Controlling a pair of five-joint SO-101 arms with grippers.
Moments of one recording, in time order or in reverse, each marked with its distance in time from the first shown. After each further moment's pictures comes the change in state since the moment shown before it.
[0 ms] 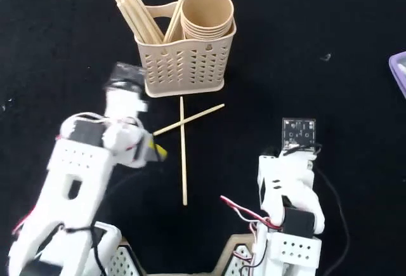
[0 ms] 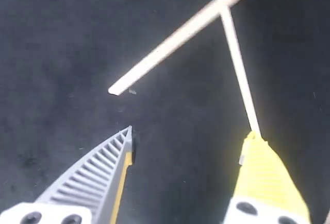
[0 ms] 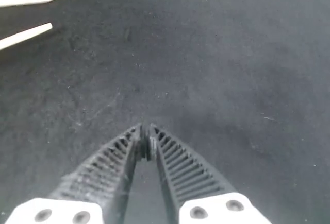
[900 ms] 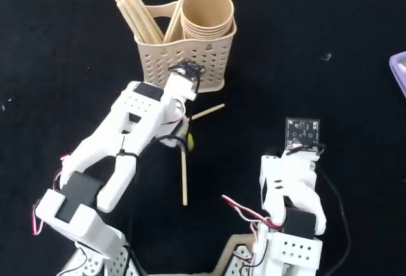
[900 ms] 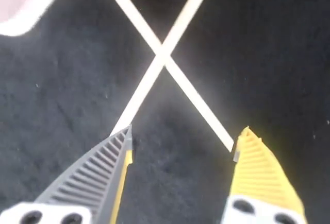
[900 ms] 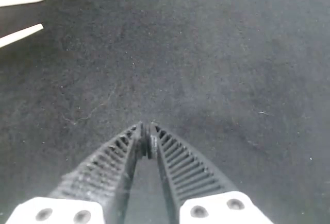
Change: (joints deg) left arm 7.8 39.5 -21.2 -13.2 -9.1; right arm 0.8 0.0 0.0 0.0 0.0
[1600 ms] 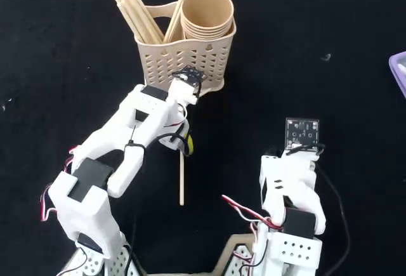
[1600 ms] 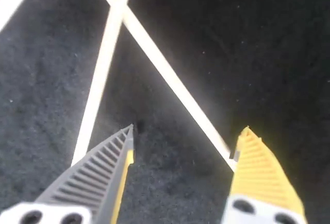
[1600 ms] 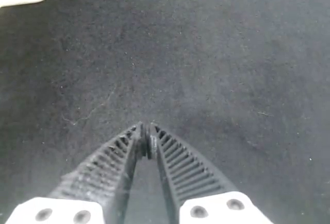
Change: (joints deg) left arm 0.0 8.5 -1.1 -3.0 -0.1; right arm 0.0 0.0 0.0 0.0 0.0
